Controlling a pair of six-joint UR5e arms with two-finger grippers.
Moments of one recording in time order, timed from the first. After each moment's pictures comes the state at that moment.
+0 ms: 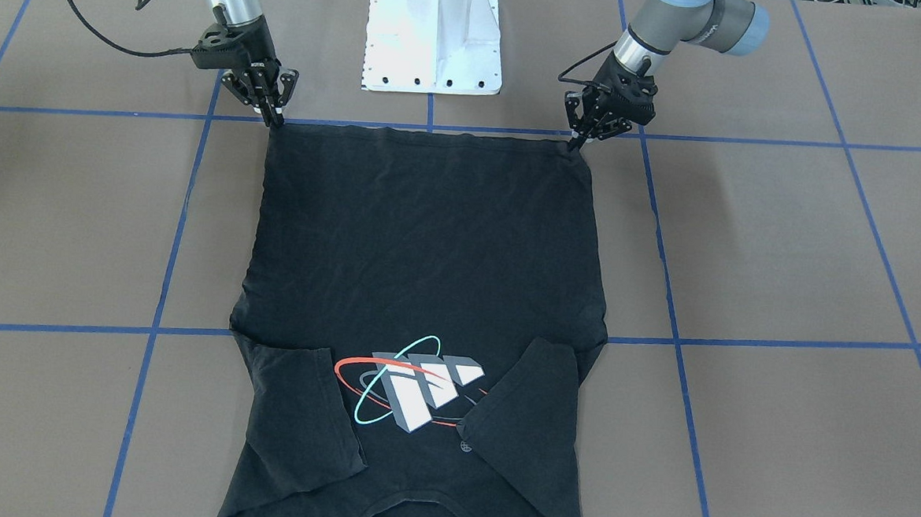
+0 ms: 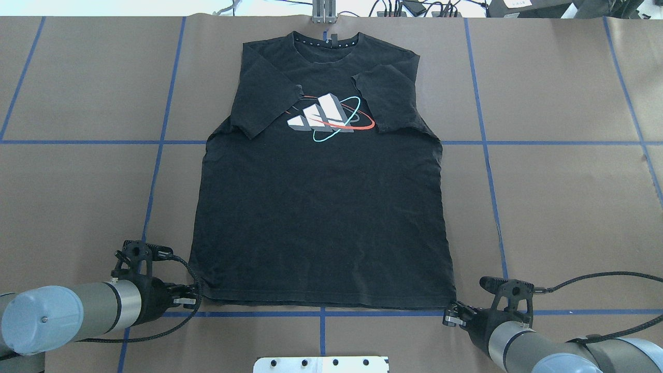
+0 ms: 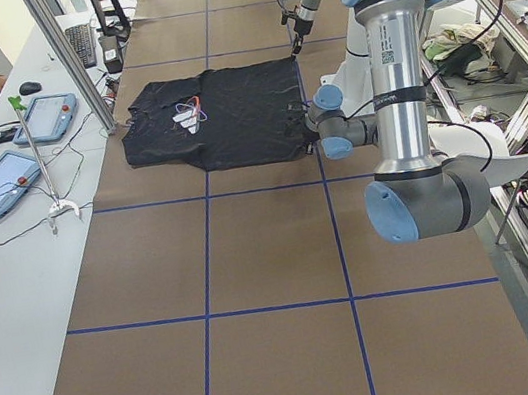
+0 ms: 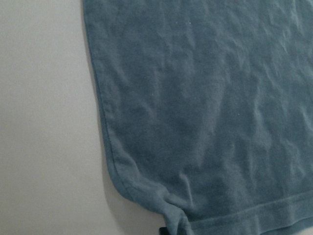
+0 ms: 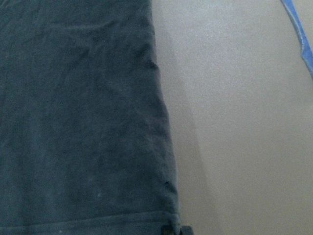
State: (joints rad) left arm -0.20 -1.53 -1.98 -2.32 -1.53 -1.27; right arm -0.03 -1.69 2.08 -1.06 1.18 1.71
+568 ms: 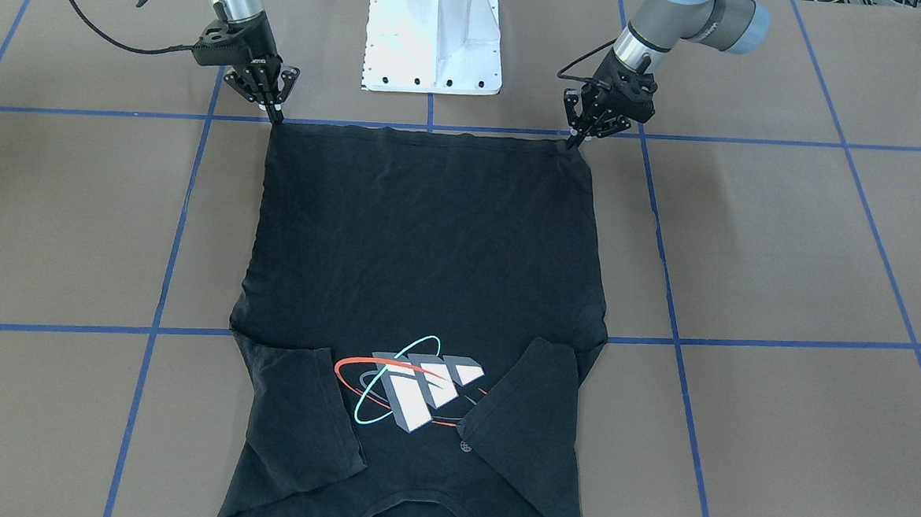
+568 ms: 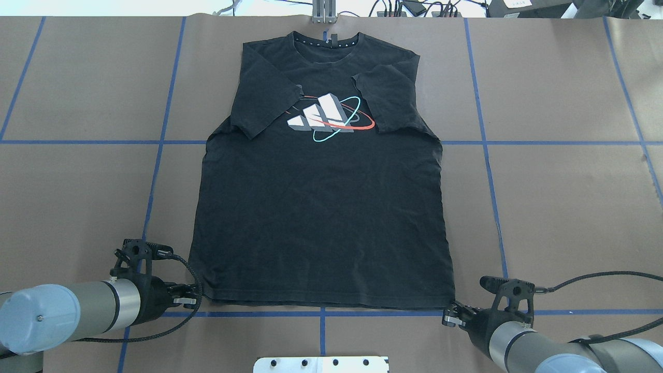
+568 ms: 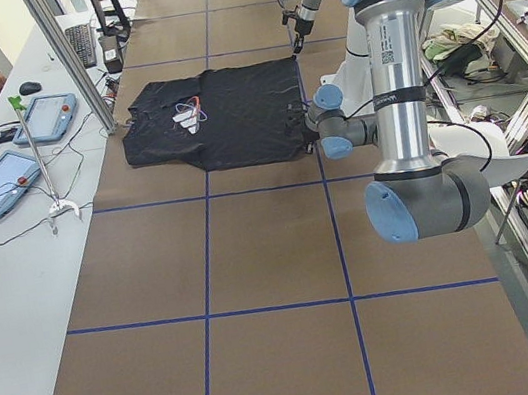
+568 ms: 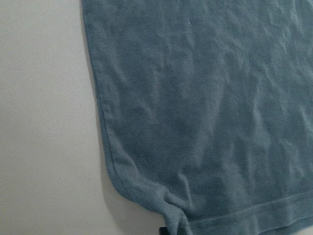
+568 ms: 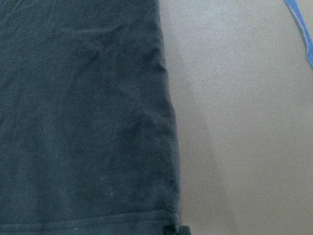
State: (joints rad) left arm -0.21 -1.53 -2.01 -2.31 -1.56 -1.24; right arm -0.02 -1.70 2.12 -1.06 1.18 1.71
